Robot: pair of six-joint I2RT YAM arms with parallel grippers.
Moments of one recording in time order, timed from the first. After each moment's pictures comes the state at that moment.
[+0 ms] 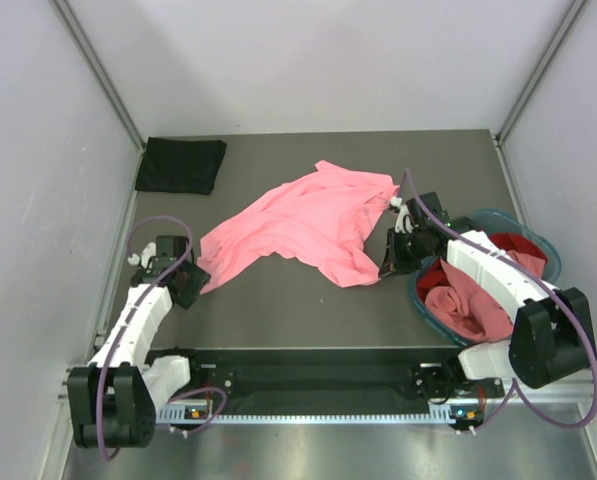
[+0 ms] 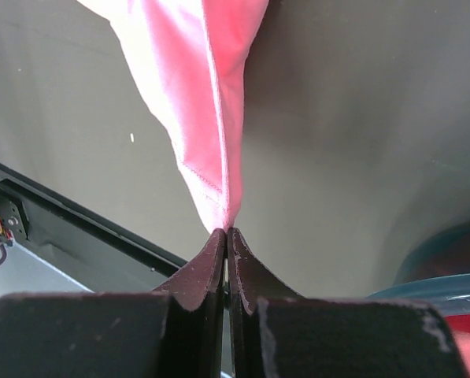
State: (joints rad) left arm 0.02 1.01 0.59 -0.65 -0.15 -0.94; right arm 0.34 1.33 0.92 -0.70 -0.36 0.33
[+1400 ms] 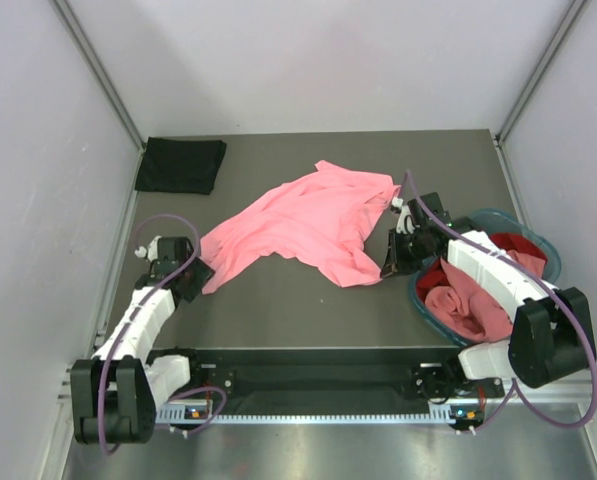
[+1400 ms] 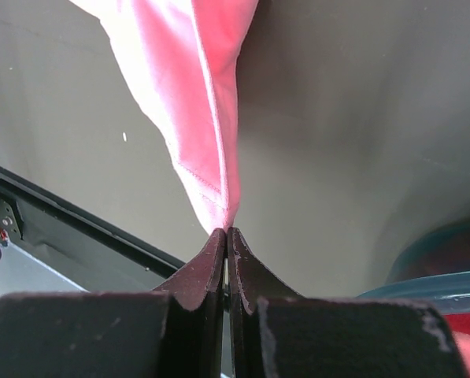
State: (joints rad) left arm 0.02 1.03 0.51 -0.44 -0.11 -0.87; right arm 0.33 1.34 0.91 -0.70 -0.36 0.31
